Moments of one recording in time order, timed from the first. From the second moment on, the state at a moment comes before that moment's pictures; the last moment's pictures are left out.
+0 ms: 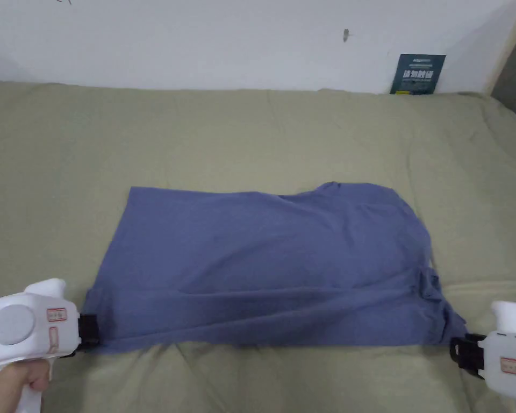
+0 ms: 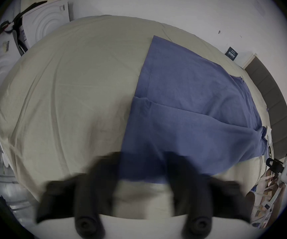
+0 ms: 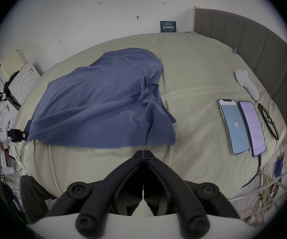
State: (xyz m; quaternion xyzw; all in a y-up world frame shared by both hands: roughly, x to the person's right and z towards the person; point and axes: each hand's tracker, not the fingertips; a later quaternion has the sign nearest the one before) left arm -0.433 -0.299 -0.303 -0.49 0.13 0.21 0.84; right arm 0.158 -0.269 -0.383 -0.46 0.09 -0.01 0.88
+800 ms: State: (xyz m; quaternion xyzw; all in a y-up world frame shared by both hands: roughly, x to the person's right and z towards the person) left arm -0.425 -0.260 -0.296 -0.50 0.13 0.17 0.84; right arm 0.163 -0.253 -0.388 -0.48 0.11 -0.06 0.87
